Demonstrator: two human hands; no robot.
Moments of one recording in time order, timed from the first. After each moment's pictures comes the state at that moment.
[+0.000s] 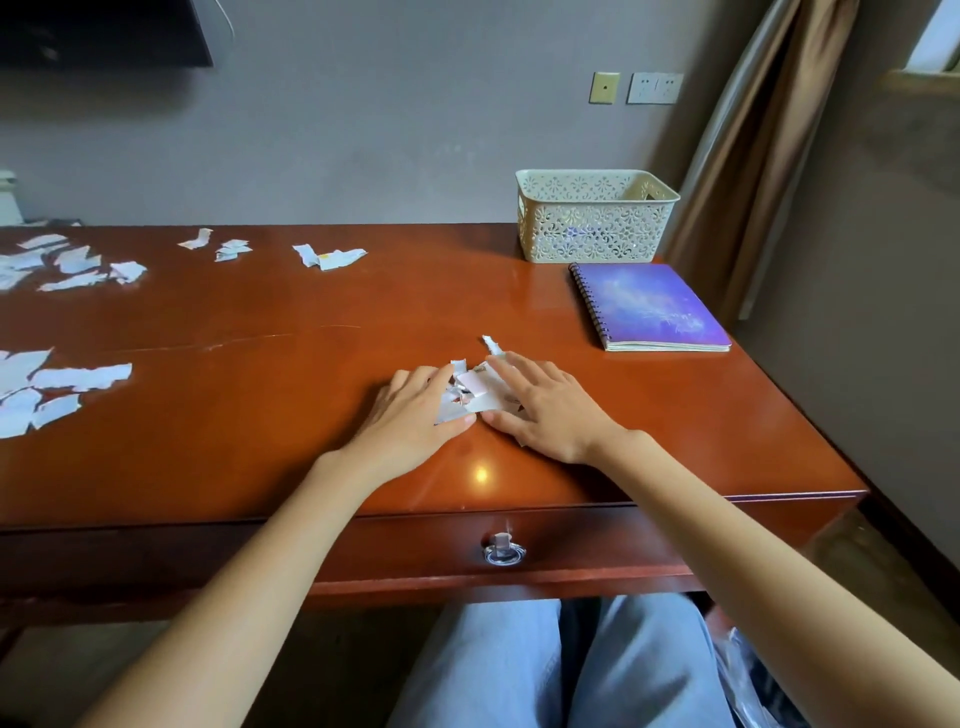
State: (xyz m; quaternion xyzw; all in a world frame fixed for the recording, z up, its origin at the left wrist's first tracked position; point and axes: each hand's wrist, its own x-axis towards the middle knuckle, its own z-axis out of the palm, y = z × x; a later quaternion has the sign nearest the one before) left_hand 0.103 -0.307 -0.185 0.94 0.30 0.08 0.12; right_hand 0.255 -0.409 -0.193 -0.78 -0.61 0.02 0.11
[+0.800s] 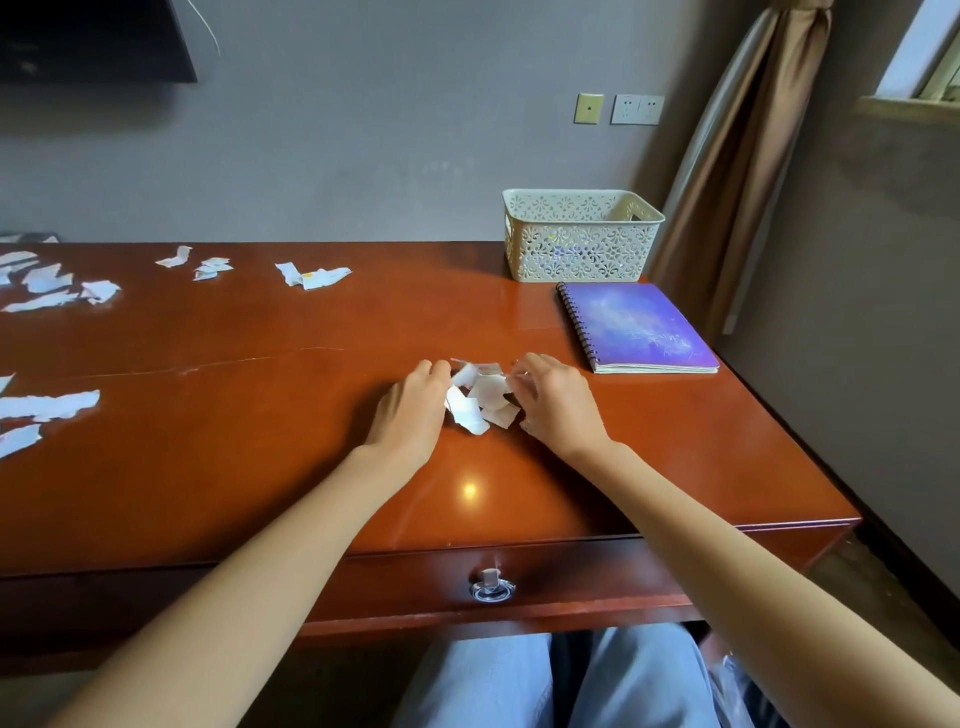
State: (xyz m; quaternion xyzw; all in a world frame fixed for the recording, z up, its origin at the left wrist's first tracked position) left_hand 0.150 -0.293 -0.188 0.92 0.37 0.15 0.03; right_hand 0.273 -0.389 -0.187 -0.81 -0.50 -0.05 0.31
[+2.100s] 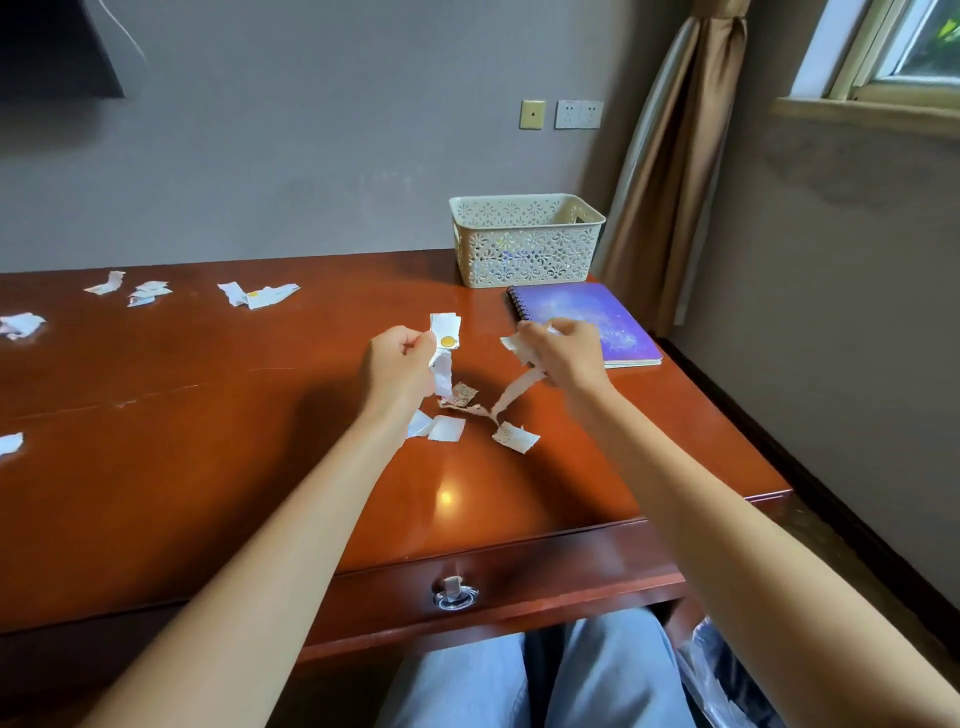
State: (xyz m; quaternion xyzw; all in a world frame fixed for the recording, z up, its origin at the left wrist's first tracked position) left_hand 0.178 -0.307 -0.143 0.70 0.39 0.35 0.48; right_hand 0.309 -0.394 -0.149 -0.75 -0.23 0.13 0.61
